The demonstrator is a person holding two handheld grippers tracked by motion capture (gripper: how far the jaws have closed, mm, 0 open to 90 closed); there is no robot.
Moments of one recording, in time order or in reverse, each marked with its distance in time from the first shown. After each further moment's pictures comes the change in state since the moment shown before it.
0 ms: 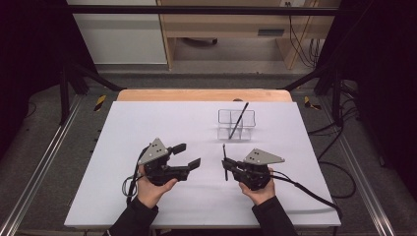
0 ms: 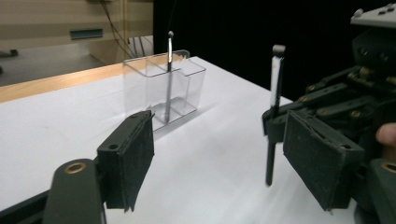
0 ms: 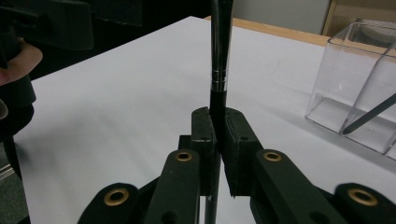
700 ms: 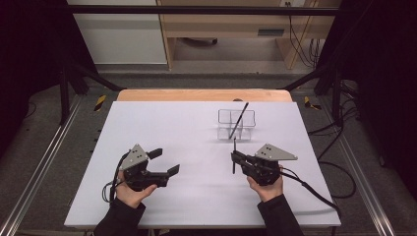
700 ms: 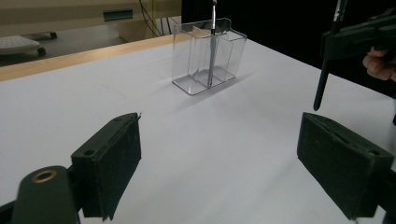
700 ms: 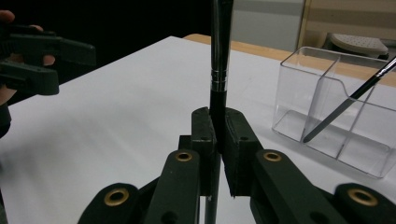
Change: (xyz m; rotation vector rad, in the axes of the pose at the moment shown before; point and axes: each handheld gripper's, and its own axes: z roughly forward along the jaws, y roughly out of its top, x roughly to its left) left arm 0.028 -0.023 -0.037 0.073 0.100 0.007; right arm -0.014 0.011 -0.019 -0.066 -0.069 0.025
